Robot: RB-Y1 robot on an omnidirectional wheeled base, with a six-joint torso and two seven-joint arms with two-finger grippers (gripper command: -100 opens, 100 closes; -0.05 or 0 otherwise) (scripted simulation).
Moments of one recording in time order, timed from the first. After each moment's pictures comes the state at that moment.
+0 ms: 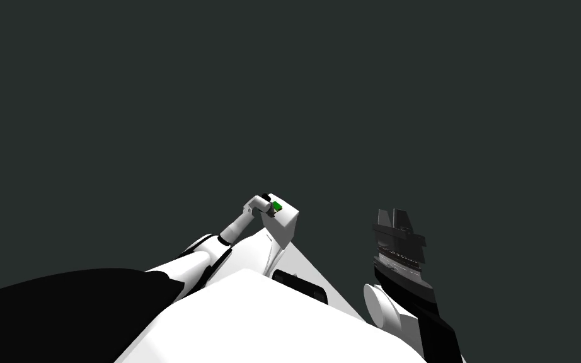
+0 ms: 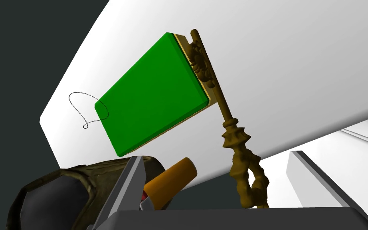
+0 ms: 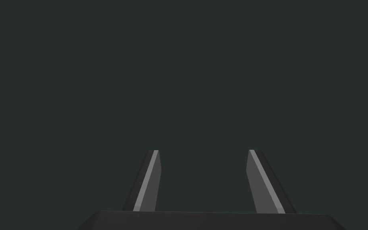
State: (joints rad) left arm -0.38 0.55 -0.17 -1.60 0.41 1.32 0.77; right arm 0.47 -0.01 0.00 -2.21 -0.11 -0.59 0.17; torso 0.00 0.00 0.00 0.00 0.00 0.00
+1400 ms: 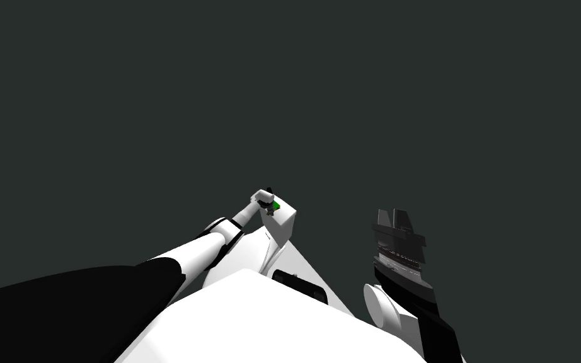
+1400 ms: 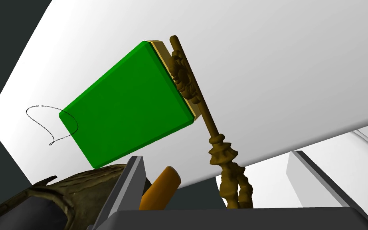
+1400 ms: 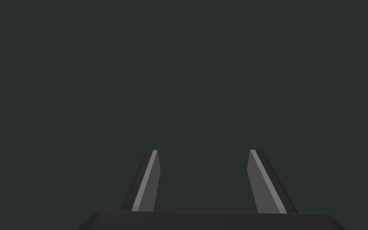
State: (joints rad) left arm -0.63 0.54 -0.21 -1.23 0.47 1.43 0.69; right arm 0.47 -0.01 0.00 -2.21 -0.11 -0.59 0.17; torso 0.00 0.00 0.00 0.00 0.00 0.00
